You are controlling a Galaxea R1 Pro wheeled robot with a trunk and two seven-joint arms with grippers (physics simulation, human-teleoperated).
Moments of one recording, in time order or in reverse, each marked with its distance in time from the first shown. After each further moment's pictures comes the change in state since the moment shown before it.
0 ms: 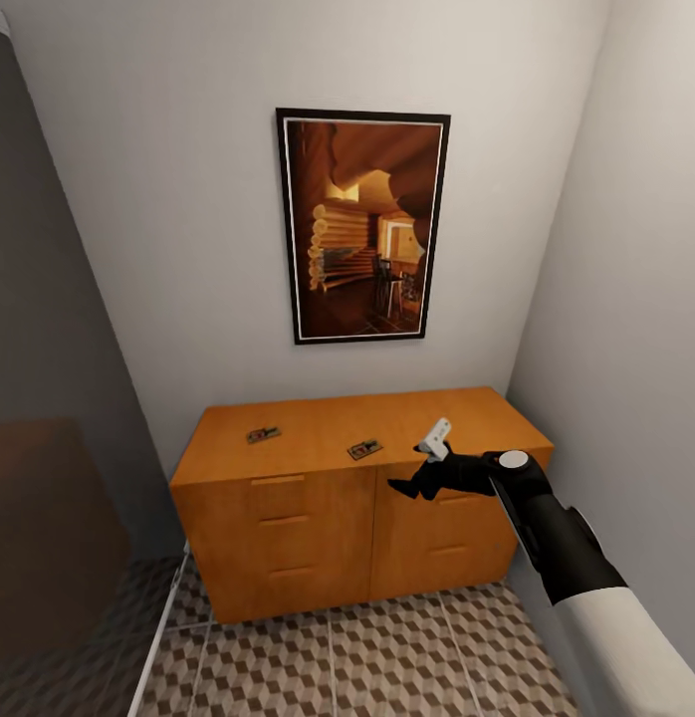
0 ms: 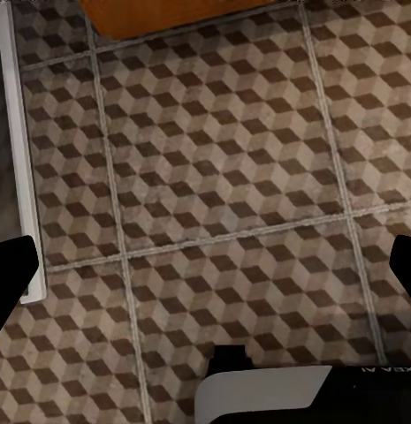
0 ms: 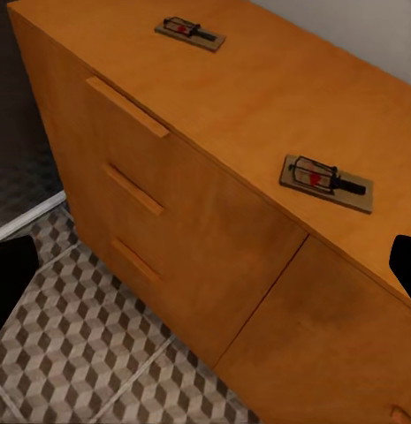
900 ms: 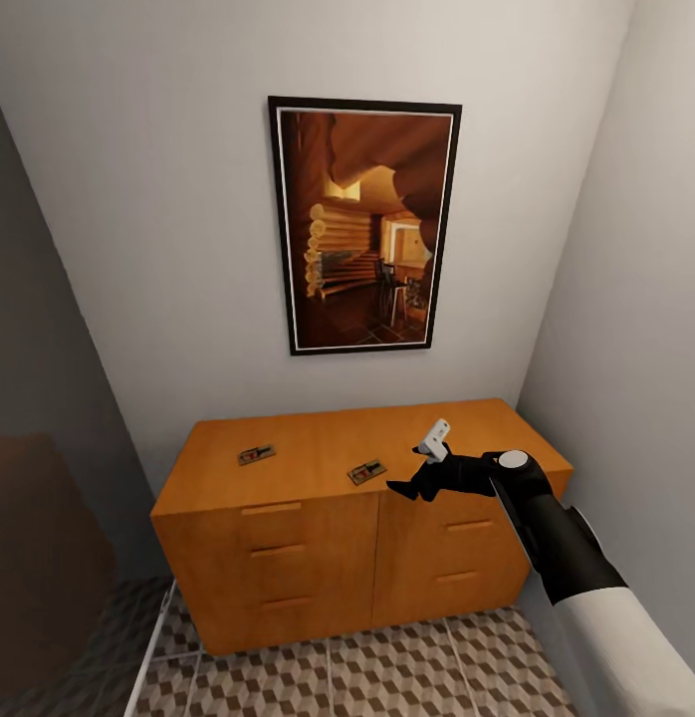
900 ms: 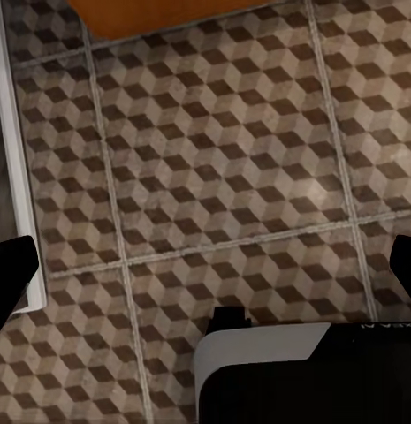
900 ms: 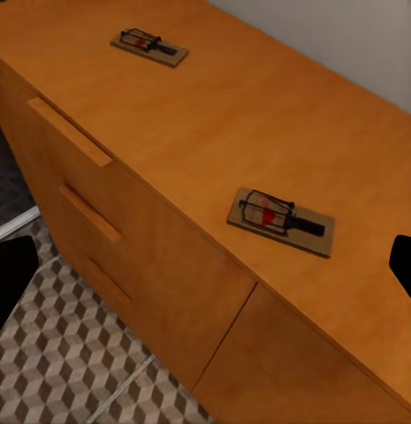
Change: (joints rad) left arm 0.050 0.000 0.001 0.003 0.001 0.006 0.003; right arm 0.000 0.001 -0.001 0.000 0.002 0.003 0.014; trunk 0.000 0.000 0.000
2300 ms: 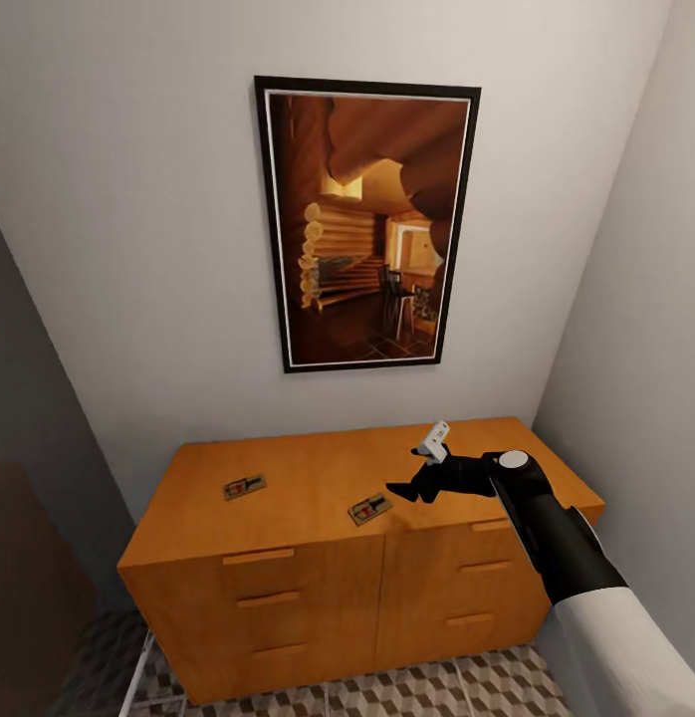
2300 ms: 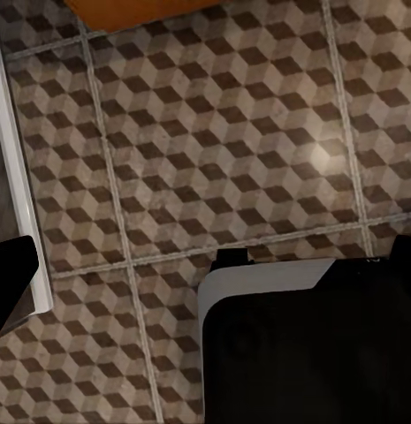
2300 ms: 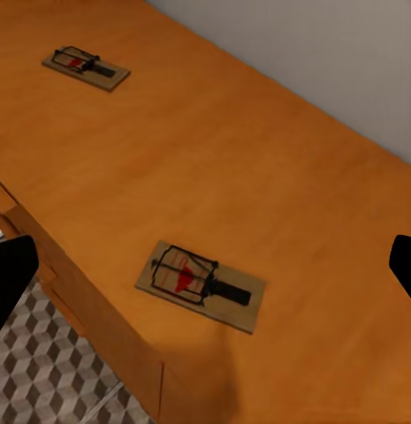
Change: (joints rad) left arm 0.071 0.004 0.000 0.002 0.000 0.021 0.006; right arm 0.000 -0.002 0.002 0.000 0.000 0.000 0.020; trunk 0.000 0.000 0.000
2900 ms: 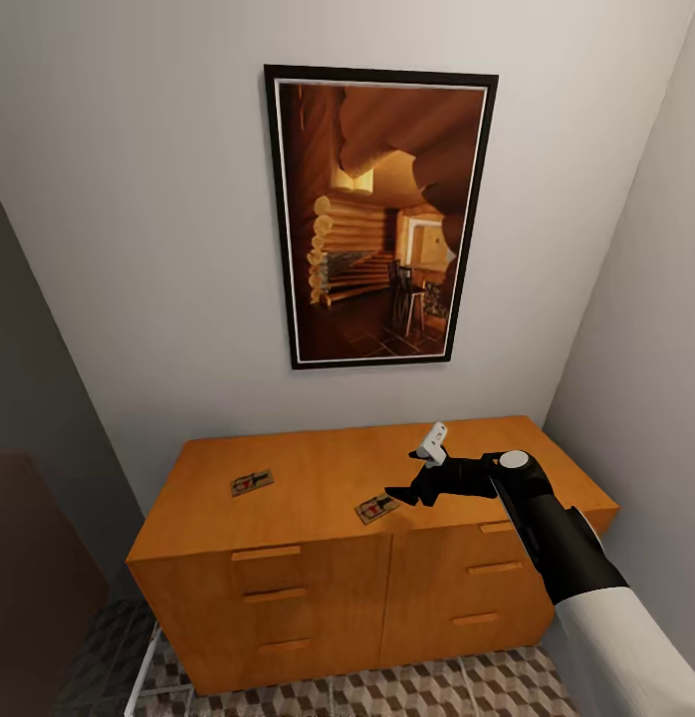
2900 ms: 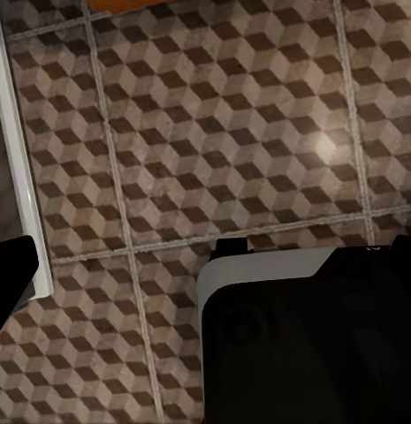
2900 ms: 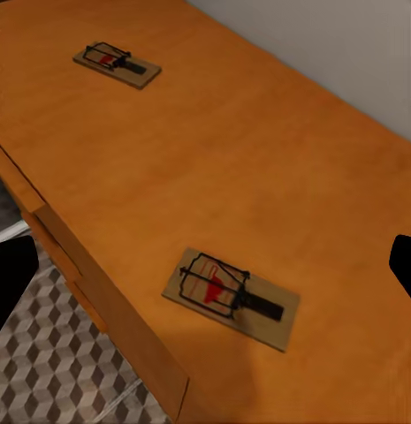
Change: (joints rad) left arm 0.005 0.000 0.000 0.000 0.000 0.000 0.000; right arm 0.000 -0.002 0.000 0.000 0.004 -0.001 0.047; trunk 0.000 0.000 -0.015
